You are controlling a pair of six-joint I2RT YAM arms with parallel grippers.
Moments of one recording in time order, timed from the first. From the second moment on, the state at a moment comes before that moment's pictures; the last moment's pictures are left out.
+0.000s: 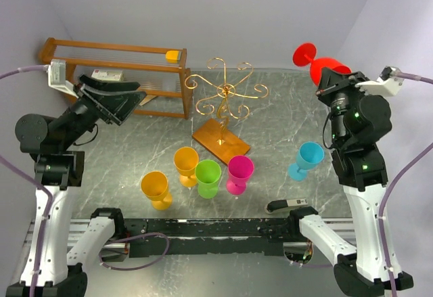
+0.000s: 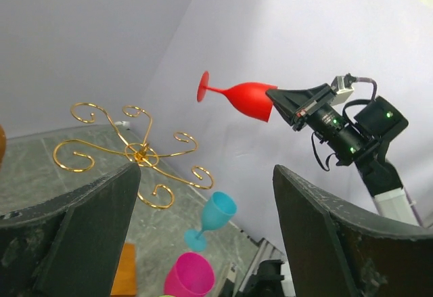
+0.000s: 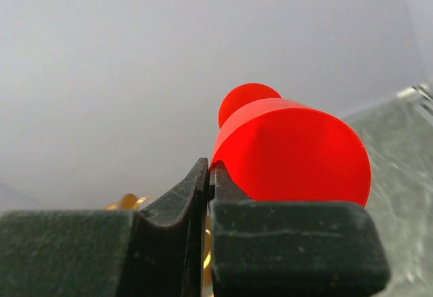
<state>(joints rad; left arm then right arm) -0.03 0.76 1.11 0.15 0.76 -0.90 0.20 0.86 1.36 -0.38 0.36 0.57</state>
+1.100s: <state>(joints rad) -0.75 1.33 1.33 0.56 0.26 -1.02 0.20 0.91 1.23 0.32 -0.07 0.75</state>
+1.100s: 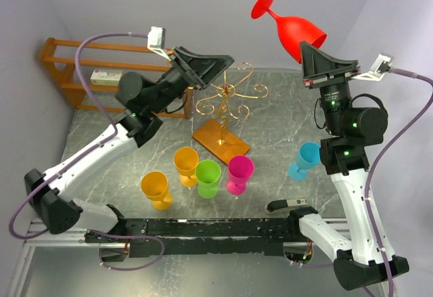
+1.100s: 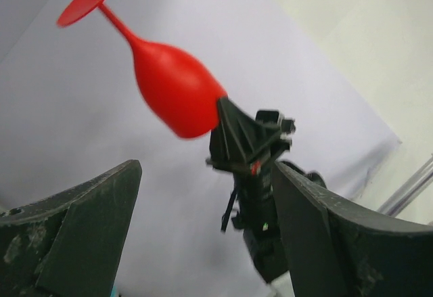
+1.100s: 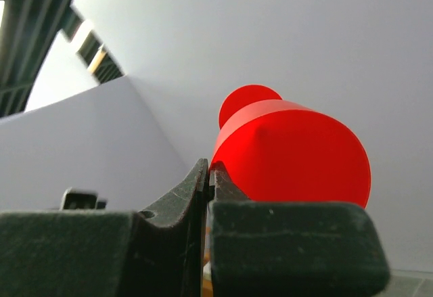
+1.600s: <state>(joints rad) -0.85 1.56 1.50 0.69 -0.03 -0.95 0.20 0.86 1.08 0.57 -0.29 0.78</state>
